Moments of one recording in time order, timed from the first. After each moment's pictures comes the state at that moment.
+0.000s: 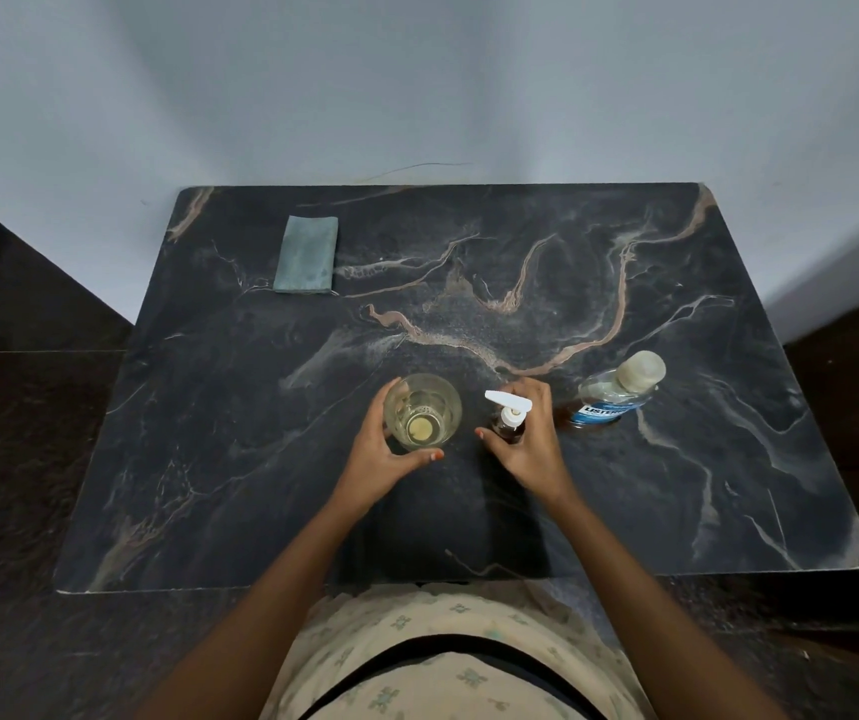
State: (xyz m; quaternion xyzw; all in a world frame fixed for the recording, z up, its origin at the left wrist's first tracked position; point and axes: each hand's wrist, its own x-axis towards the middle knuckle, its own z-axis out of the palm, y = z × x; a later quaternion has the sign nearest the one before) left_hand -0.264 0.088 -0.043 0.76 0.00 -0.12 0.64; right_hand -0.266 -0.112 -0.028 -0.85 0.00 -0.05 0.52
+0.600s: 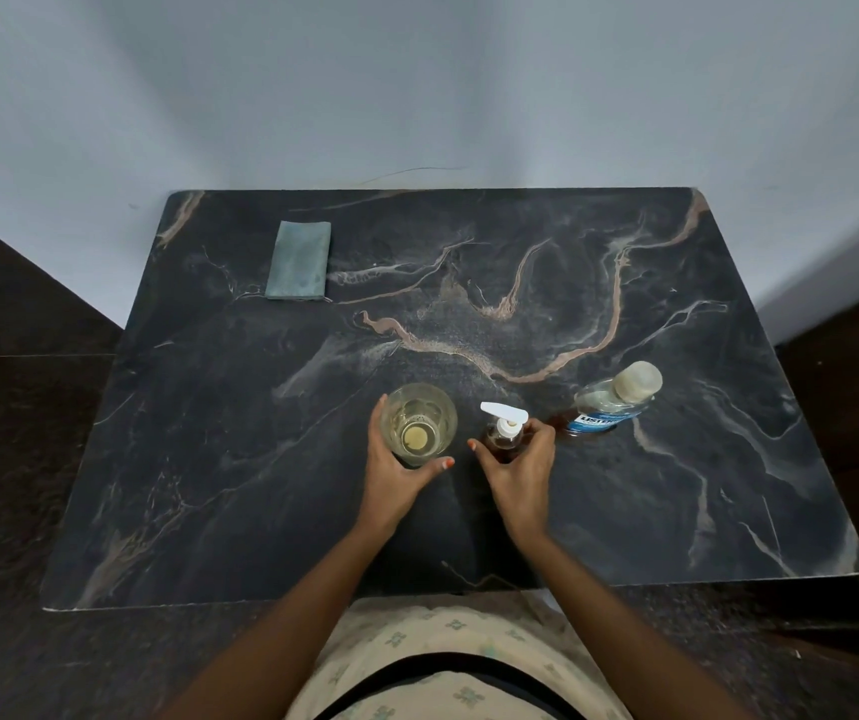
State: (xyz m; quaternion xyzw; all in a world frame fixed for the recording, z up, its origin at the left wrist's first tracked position) left_hand -0.275 0.061 -0.064 0.77 0.08 -0.05 0.63; right_hand -0.286 -0.089 -0.048 -0.82 0.23 -0.09 0.51
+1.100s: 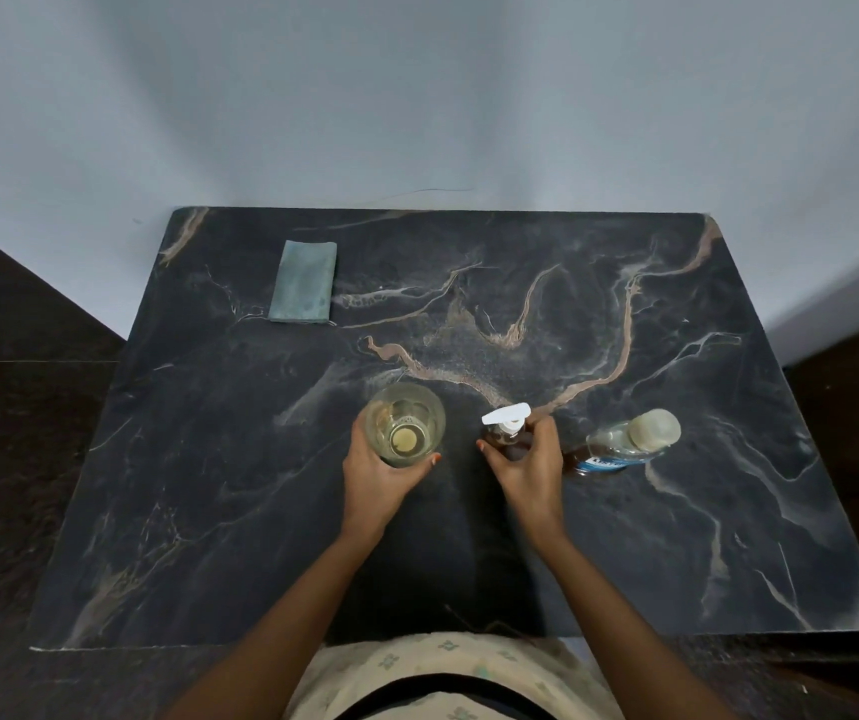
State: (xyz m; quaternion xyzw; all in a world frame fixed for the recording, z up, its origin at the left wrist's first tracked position) left_hand -0.239 0.074 -0.040 0.80 0.12 0.01 0.58; right_hand -0.242 -0.096 -0.025 -0.82 0.16 -0.07 0.55
